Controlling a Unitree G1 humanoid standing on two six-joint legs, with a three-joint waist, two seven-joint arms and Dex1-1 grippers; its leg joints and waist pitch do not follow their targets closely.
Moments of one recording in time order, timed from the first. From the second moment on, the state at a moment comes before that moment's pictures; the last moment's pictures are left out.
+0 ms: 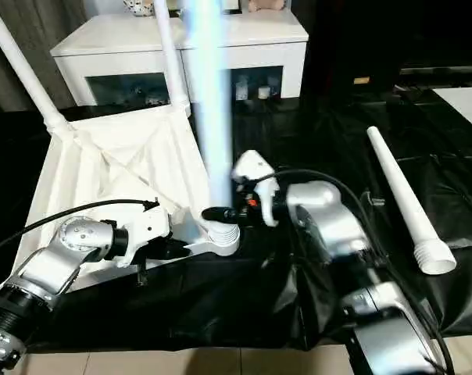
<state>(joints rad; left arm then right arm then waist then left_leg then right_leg) -0.46 0.46 -0.36 0.38 0.04 0.13 -1.04 -0.67 -0.32 0.26 0.47 0.14 0.31 1.11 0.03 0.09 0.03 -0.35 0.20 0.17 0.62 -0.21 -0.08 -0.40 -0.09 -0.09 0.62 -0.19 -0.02</state>
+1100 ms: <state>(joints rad) -0.44 0.46 -0.36 0.38 0.04 0.13 -1.04 -0.54 -0.30 0.22 0.40 0.15 0.25 1.04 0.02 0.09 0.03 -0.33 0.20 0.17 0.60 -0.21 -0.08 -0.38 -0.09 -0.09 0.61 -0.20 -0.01</state>
